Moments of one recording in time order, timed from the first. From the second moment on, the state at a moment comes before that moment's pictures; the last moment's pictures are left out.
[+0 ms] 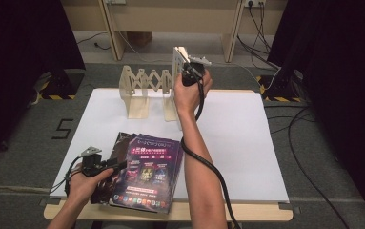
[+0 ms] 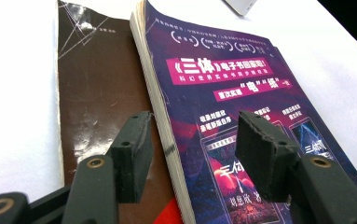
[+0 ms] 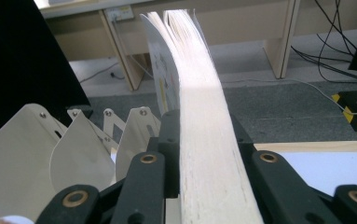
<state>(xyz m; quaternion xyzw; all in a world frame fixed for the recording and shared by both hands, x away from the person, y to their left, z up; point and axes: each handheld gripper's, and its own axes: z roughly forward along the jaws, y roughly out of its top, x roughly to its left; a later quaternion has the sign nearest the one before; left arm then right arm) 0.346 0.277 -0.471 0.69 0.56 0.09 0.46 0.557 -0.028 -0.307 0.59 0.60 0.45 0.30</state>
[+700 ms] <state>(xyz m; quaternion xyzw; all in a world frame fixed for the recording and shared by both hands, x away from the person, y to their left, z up) 0.345 0.275 -0.472 0.69 0.56 0.09 0.46 0.540 -0.026 -0.310 0.56 0.63 0.44 0.31</state>
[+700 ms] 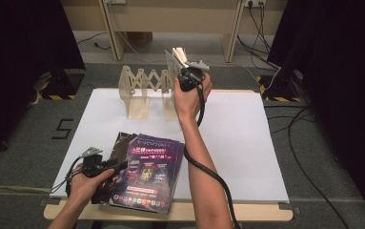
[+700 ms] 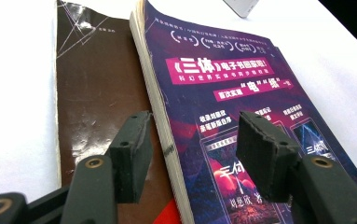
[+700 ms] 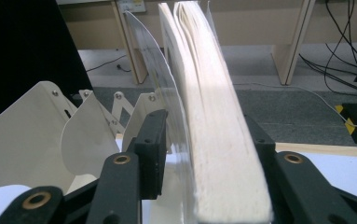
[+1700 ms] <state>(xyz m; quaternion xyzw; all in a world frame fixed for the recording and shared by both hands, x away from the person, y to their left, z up) 0.348 0.271 -0.472 0.69 0.56 0.09 0.45 0.506 -0.039 -0.313 0.55 0.64 0.46 0.28</state>
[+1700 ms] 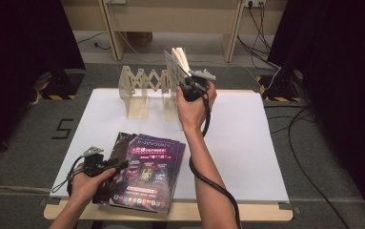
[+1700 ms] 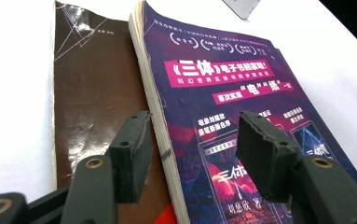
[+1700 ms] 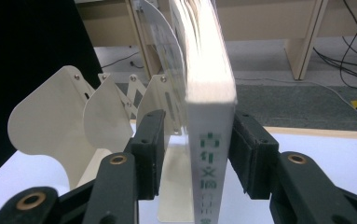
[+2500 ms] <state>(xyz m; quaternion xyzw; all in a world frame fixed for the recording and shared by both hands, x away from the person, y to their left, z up) 0.354 0.270 -0.475 0.69 0.57 0.09 0.45 0.477 -0.056 -0.323 0.55 0.64 0.47 0.26</state>
